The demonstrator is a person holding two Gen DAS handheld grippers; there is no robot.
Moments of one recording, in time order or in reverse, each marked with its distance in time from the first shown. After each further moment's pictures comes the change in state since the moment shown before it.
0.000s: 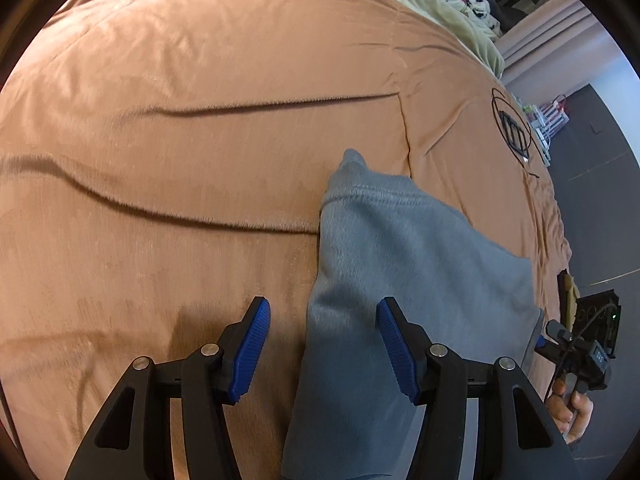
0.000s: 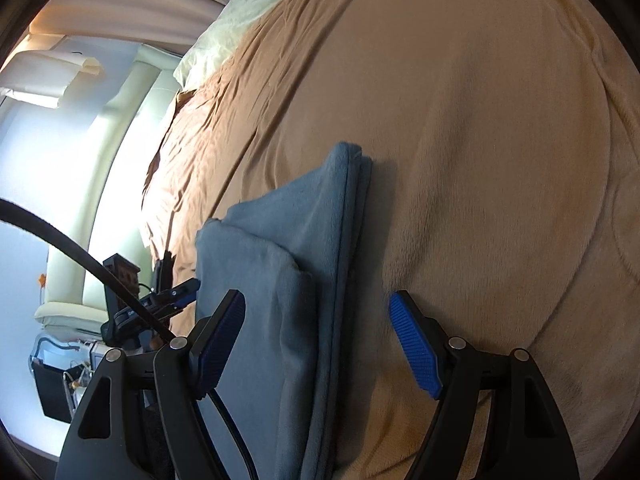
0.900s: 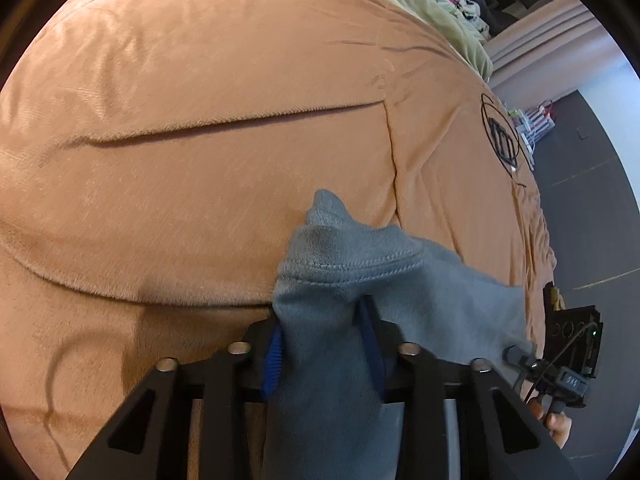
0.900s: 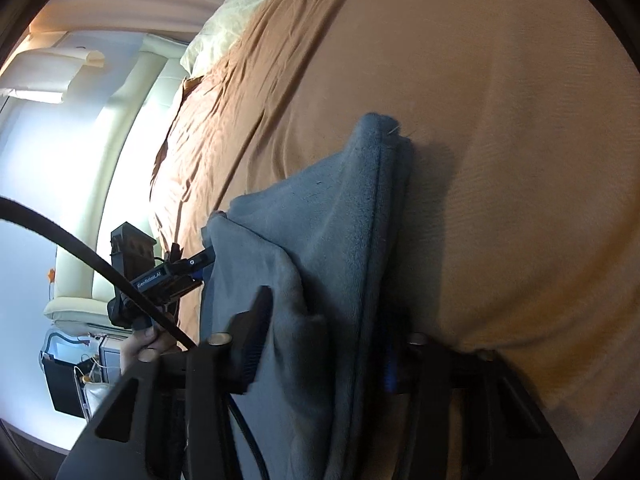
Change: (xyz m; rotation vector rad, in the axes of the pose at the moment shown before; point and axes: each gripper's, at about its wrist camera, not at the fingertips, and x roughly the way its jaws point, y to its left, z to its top) left arm 0.034 -0.007 0.034 -0.004 0.001 -0.077; right arm 0.033 -0.017 0.027 -0.013 0.055 0.031
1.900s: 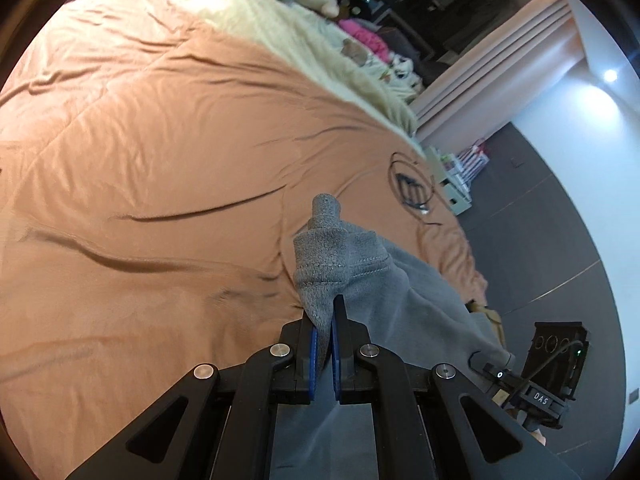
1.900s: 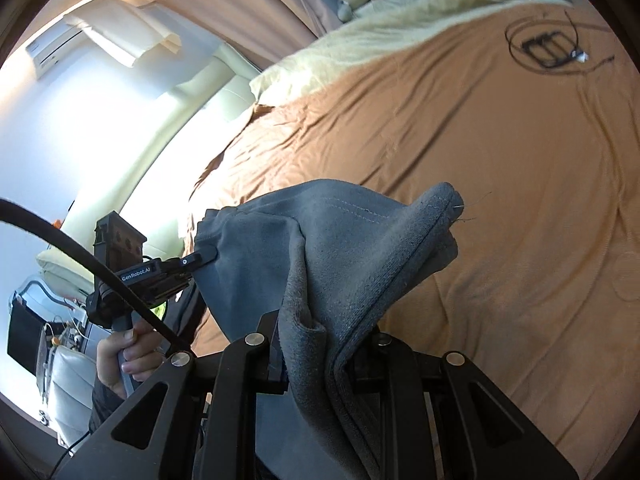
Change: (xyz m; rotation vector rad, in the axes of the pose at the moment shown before) left arm -0.170 -0.061 -0.044 0.076 -0.242 -0.176; right arm -0.087 0.151 -0.120 -0.294 -0.243 -0.037
